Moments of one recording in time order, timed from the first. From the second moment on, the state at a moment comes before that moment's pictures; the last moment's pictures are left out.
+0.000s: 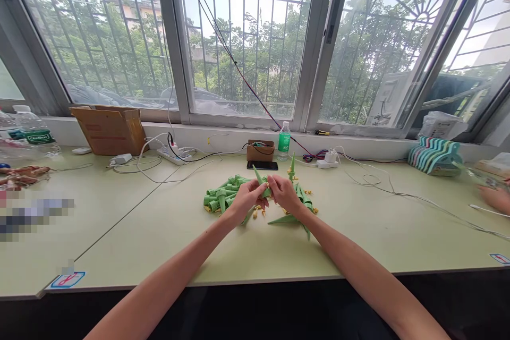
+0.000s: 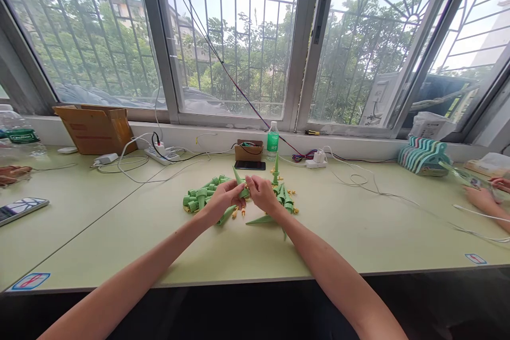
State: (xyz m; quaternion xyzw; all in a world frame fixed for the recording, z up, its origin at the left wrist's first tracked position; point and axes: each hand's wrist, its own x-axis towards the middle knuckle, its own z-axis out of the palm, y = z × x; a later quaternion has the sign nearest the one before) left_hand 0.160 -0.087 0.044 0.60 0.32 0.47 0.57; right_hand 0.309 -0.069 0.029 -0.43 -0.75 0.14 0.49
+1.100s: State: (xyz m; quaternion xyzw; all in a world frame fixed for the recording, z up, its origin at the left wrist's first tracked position) left_hand 0.155 -0.084 0.043 0.71 0.34 0.47 0.39; right_hand 0.312 -0.062 0.021 -0.38 -0.78 0.11 0.48
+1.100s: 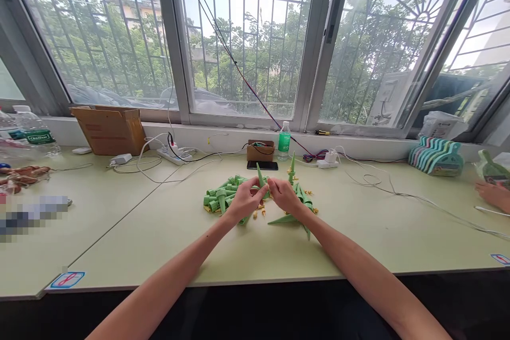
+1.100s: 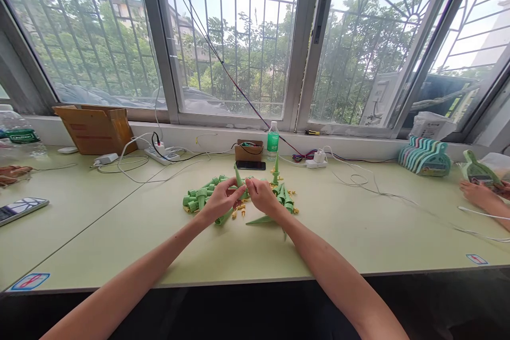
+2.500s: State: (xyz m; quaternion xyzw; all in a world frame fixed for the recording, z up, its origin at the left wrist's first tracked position) left_hand 0.157 -0.088 0.043 0.73 0.35 0.49 0.33; right_hand 0.309 -0.062 0.022 -0.39 -0.74 0.23 0.50
